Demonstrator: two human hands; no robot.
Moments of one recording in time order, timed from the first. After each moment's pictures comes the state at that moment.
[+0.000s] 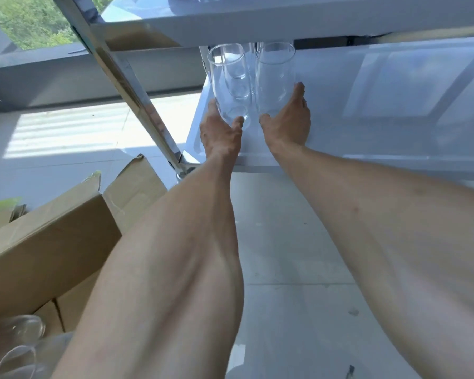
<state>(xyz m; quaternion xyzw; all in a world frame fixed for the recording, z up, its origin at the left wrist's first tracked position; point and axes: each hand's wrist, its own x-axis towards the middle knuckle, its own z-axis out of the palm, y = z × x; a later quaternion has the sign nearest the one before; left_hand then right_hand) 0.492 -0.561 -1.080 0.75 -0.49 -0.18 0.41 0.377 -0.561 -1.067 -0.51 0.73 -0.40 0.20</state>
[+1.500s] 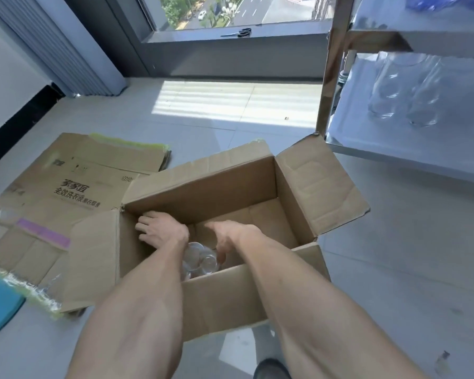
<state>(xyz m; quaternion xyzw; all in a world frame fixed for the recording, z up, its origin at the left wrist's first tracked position) 0.837 -0.223 -1.102 0.99 -0.10 0.00 -0.02 0.702 -0.282 -1.101 -0.82 0.32 0.23 0.41</state>
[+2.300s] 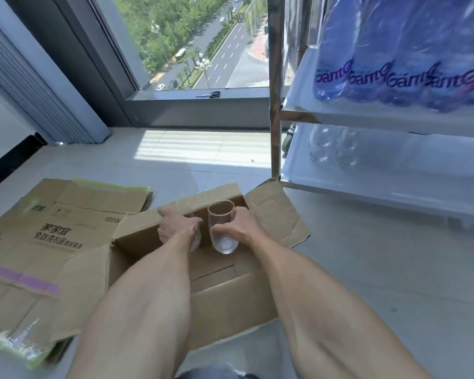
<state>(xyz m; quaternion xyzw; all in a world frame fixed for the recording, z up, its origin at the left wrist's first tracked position) 0.751 -0.265 -0.980 0.94 -0.18 -0.15 0.23 0.601 -0.309 -1.003 -0.70 0.53 -0.13 0.46</state>
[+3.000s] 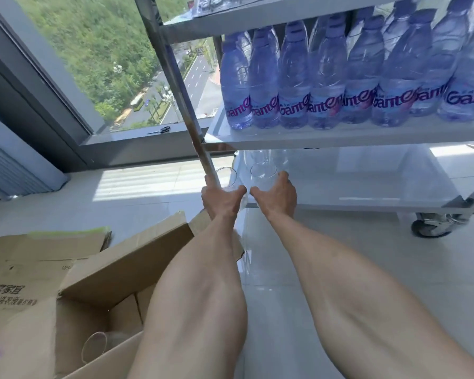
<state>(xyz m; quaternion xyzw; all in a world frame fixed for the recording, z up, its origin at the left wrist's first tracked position) 0.512 -0.370 -0.921 0.78 -0.39 -0.18 0.44 0.399 -0.383 -0.937 -0.51 0.71 -0.38 0.29</state>
